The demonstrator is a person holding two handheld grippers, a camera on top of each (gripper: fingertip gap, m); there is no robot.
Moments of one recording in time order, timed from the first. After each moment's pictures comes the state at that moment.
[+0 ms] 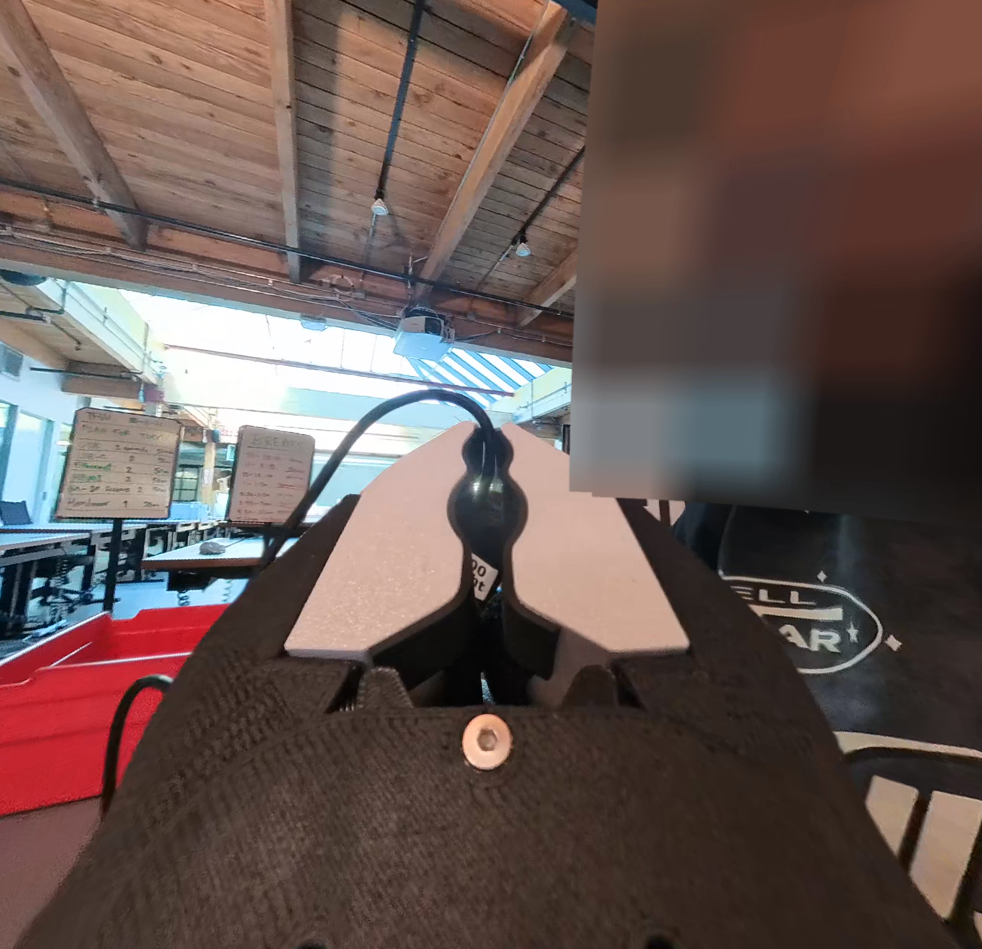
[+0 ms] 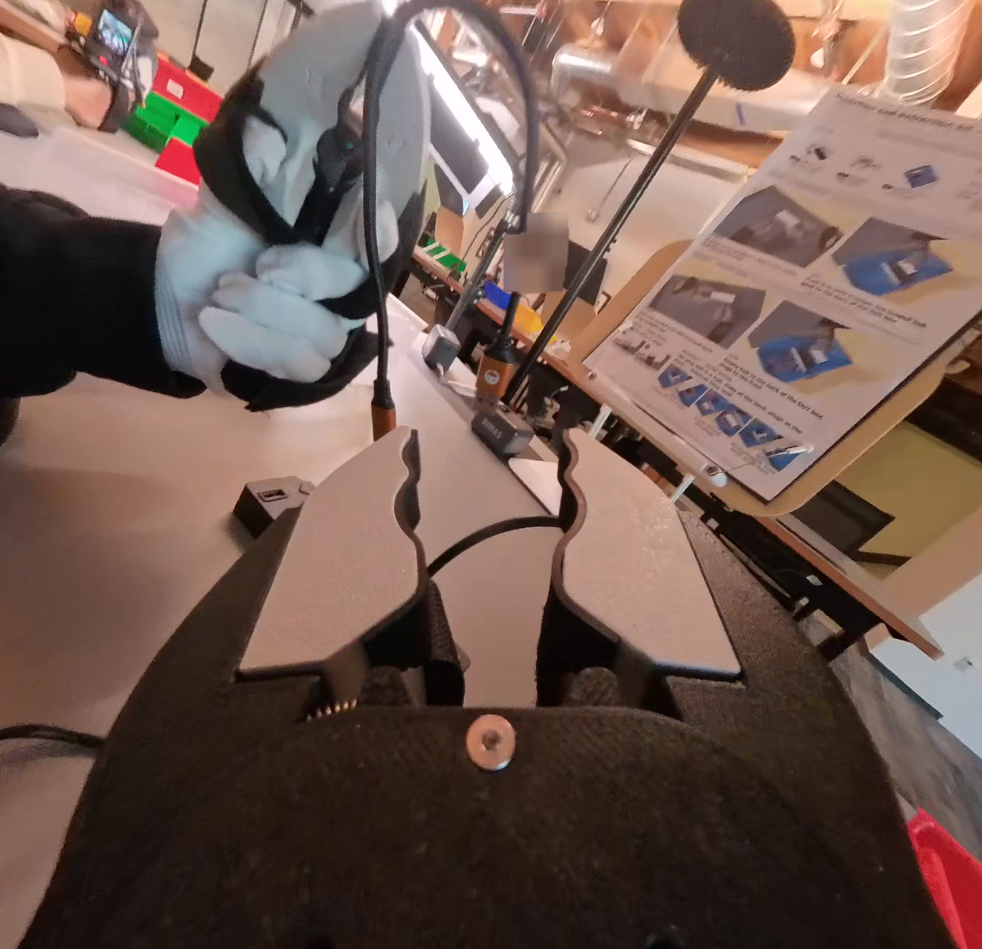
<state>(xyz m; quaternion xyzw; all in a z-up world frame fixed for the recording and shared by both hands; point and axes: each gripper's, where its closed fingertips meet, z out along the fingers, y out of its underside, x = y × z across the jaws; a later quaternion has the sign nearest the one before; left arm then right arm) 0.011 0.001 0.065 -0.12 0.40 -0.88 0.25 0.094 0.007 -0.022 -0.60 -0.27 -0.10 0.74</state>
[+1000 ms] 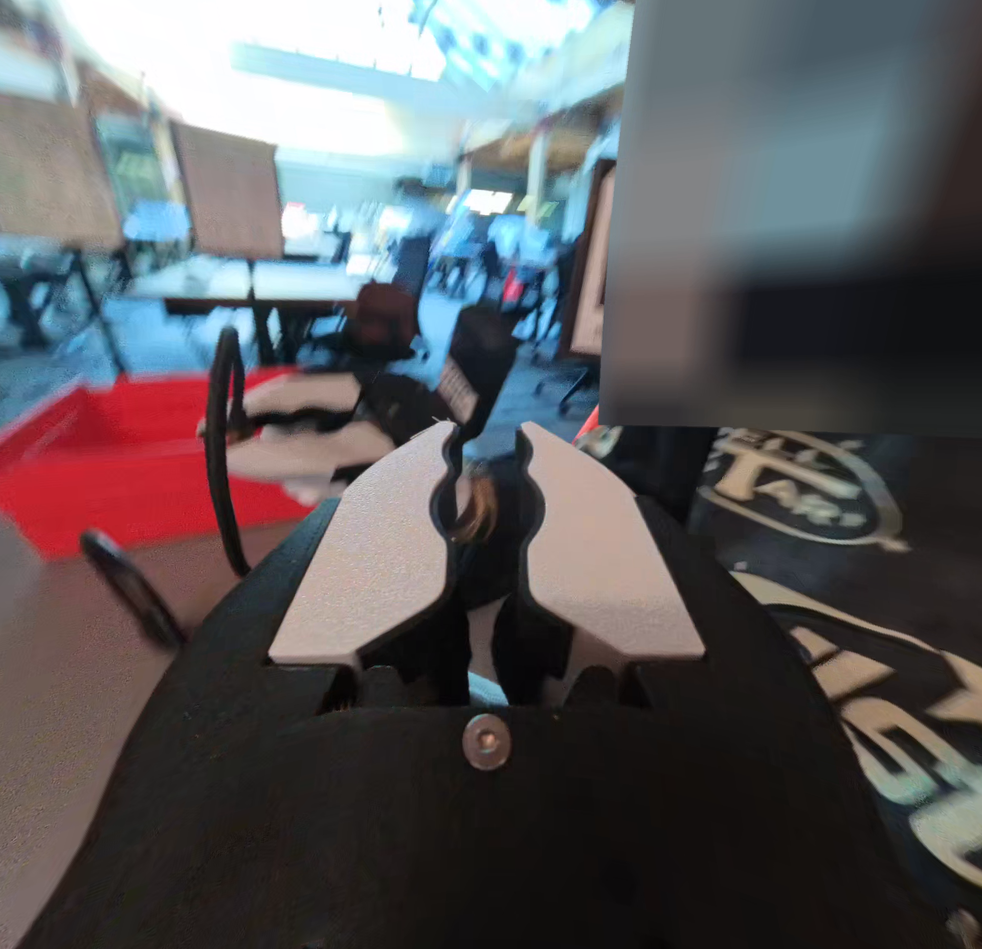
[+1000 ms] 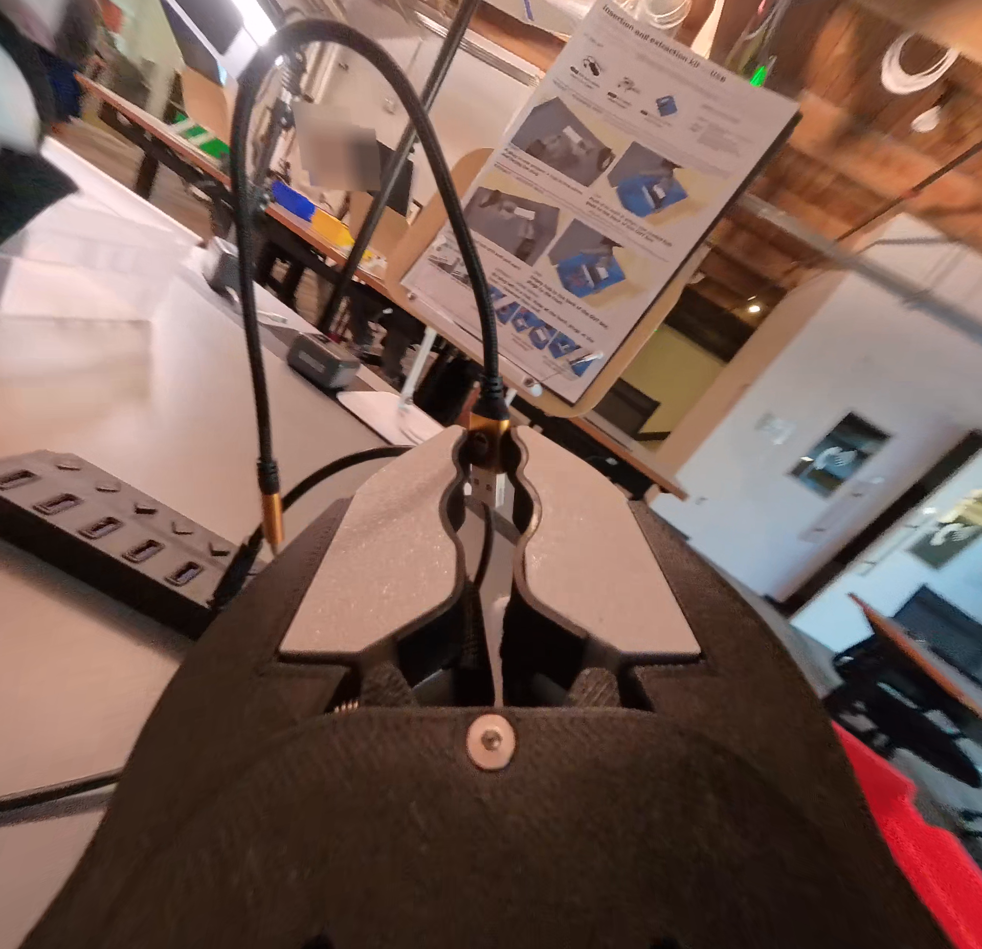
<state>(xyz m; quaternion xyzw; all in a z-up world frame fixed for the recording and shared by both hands) 0.023 -0.055 0.027 -0.22 0.64 -0.71 0.19 0.158 -0.007 -0.007 -0.62 -0.14 -0.27 0.72</state>
